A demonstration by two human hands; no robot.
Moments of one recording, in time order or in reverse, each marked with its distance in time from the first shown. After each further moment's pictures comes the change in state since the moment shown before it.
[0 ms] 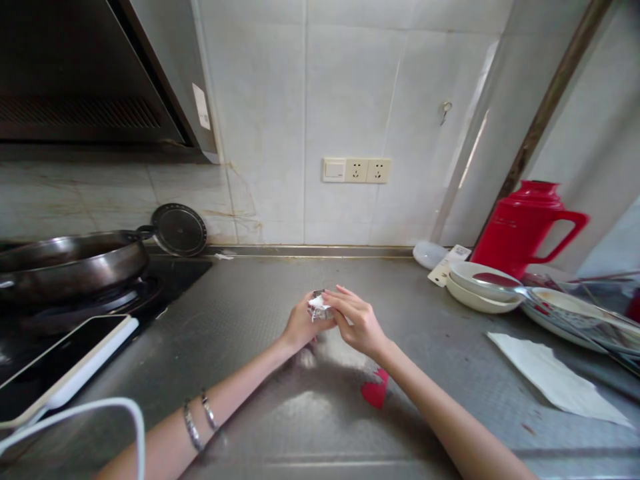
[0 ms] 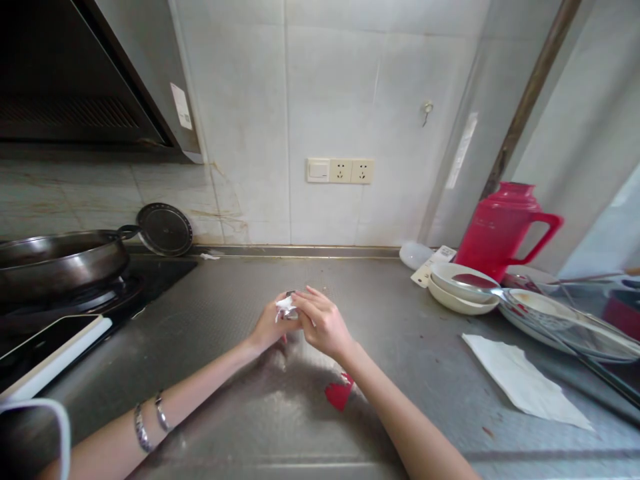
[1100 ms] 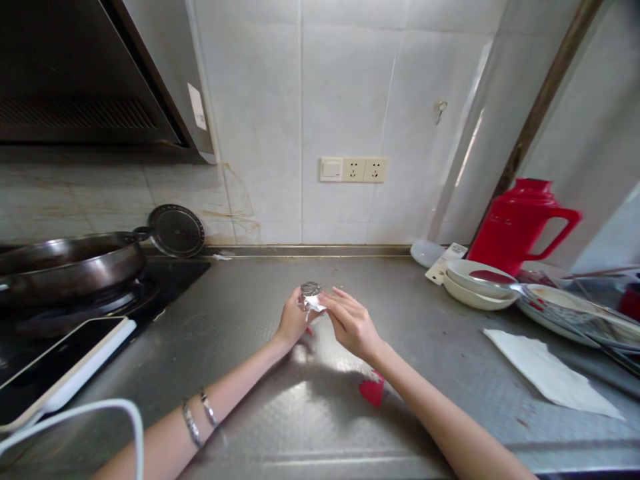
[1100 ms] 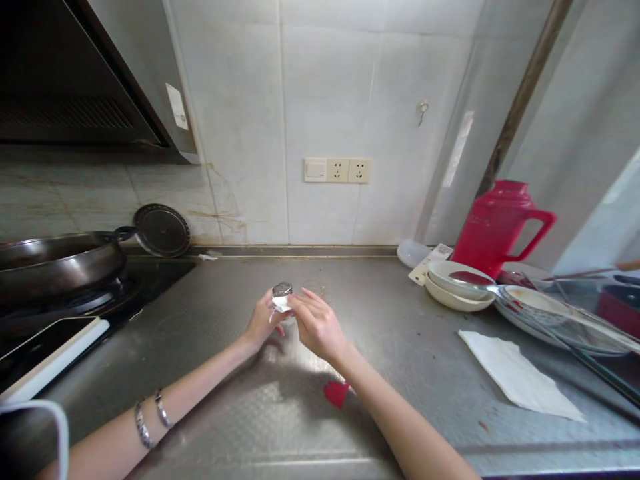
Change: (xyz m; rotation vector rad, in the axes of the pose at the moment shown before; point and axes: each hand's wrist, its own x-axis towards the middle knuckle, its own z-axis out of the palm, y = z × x) left_hand 0.001 0.008 -0.006 -0.138 0.116 -0.073; right_hand -0.005 -0.003 0.006 -0.073 0.036 -0.030
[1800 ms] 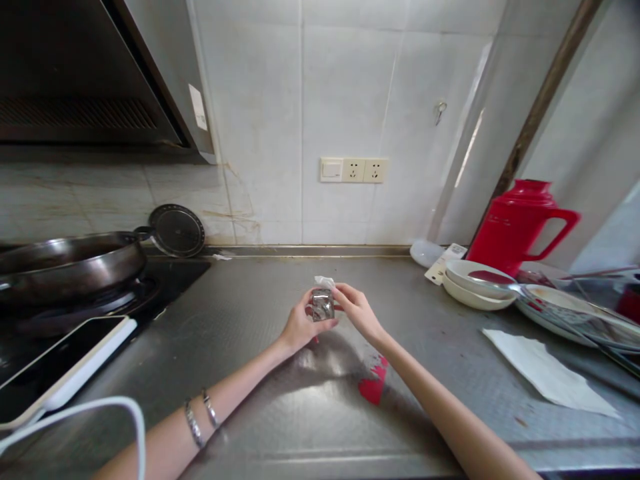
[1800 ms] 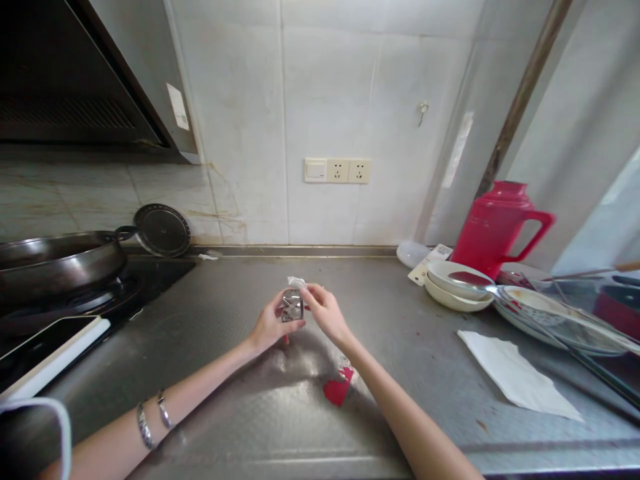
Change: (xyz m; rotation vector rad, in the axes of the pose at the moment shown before) left_hand -0.005 -0.012 0.004 0.033 -0.173 0.114; right_hand 0.012 0.014 0.001 0.746 -0.081 0.946
